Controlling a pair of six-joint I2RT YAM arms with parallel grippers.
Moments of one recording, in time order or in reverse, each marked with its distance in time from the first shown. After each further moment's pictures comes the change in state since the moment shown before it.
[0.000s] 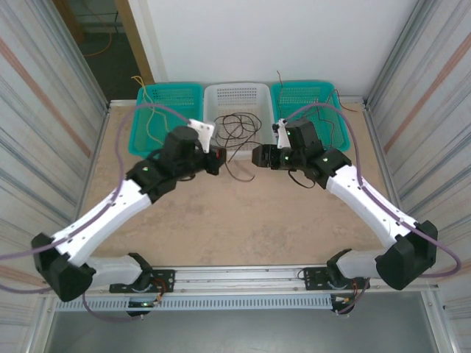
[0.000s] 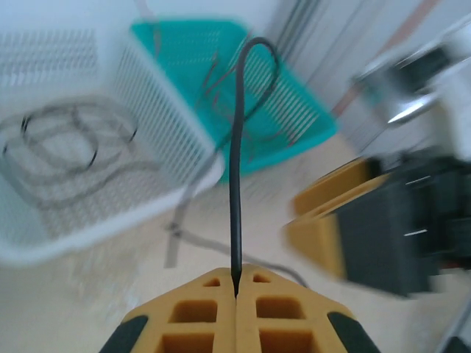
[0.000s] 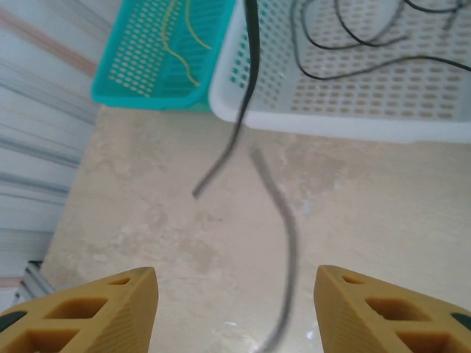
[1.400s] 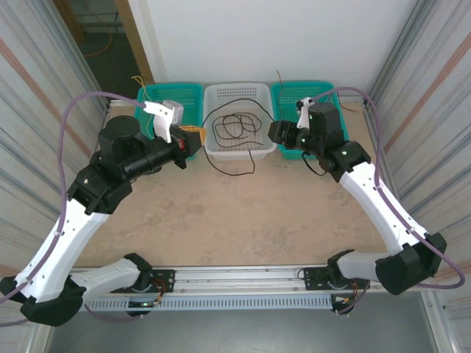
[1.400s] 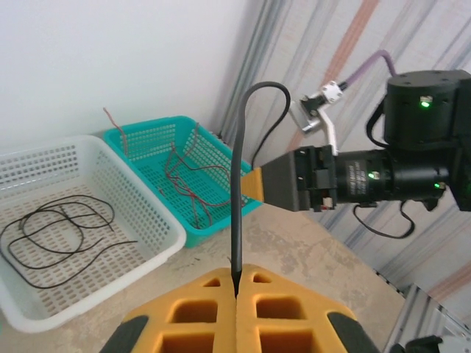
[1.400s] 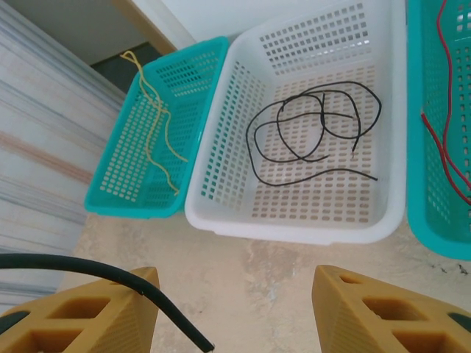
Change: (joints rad) left arm 0.126 -0.157 0.166 -0.129 0.171 0.067; right arm -0.141 -0.046 0.077 0.035 0.099 0.011
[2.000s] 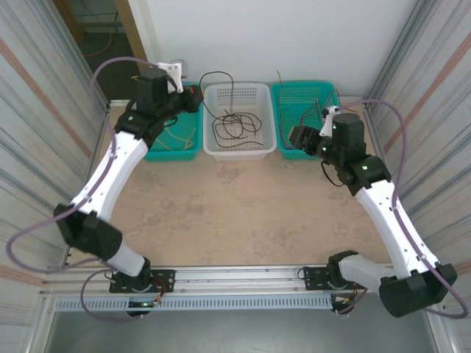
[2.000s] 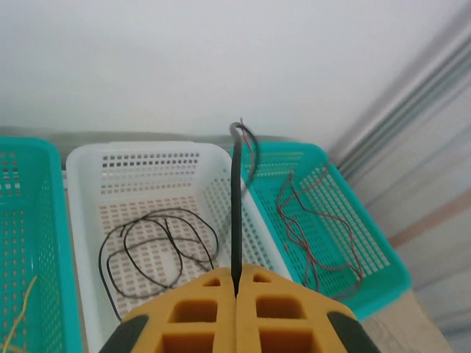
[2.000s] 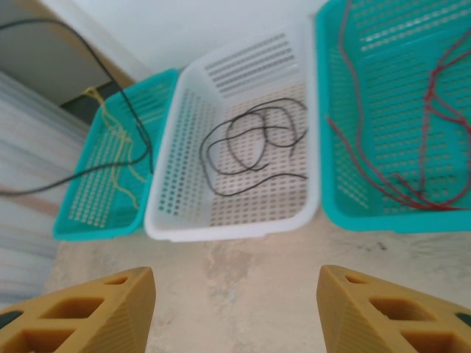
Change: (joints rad) left arm 0.253 0.559 0.255 0.178 -0.040 -0.111; right arm -0.149 -0.184 -0.120 -0.052 0.015 -0.001
